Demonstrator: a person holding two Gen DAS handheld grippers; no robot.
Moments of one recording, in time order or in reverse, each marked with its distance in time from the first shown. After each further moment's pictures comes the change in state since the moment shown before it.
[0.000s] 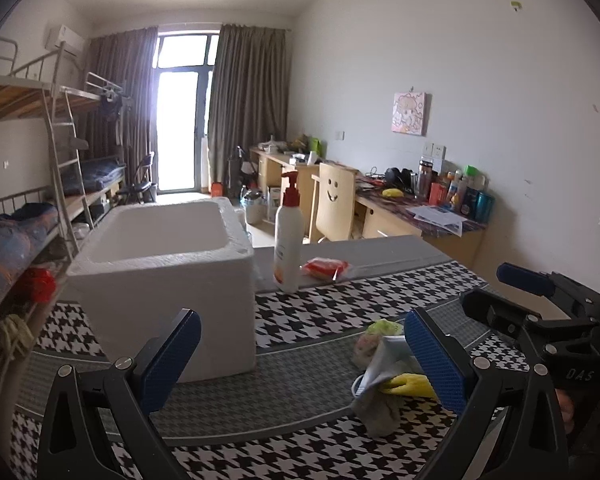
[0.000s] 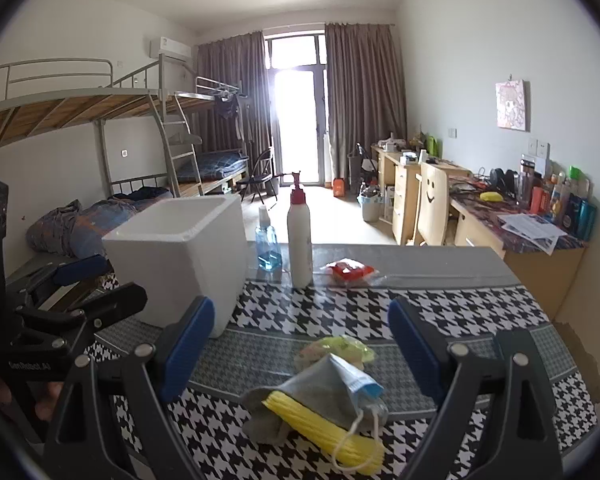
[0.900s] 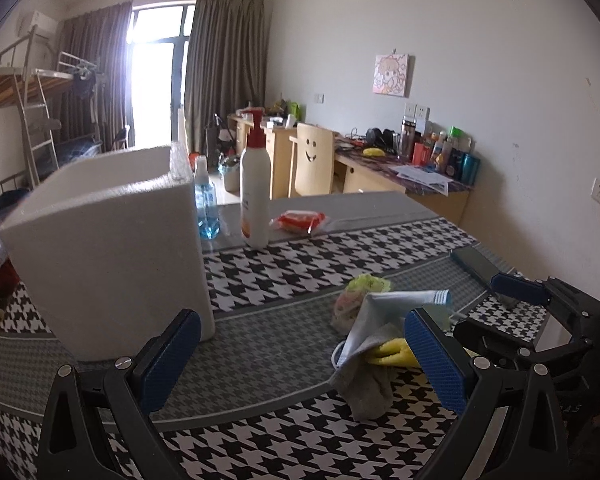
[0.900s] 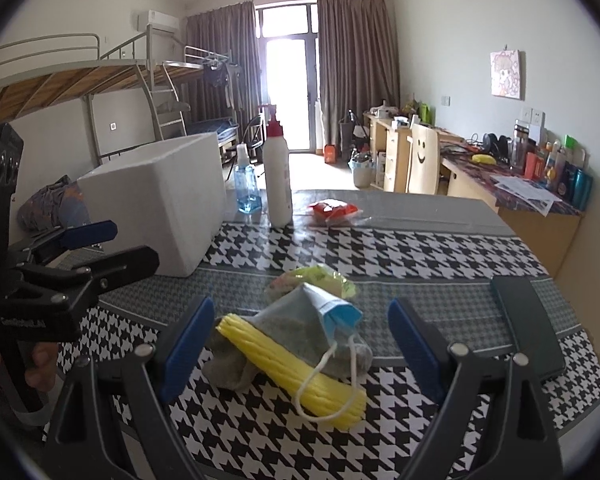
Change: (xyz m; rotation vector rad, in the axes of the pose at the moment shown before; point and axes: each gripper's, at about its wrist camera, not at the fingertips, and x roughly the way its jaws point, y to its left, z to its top) left arm 0.043 -0.015 -0.029 0.030 0.135 -0.070; right arm 0.017 -0.019 -0.050 0.005 0.116 -0.027
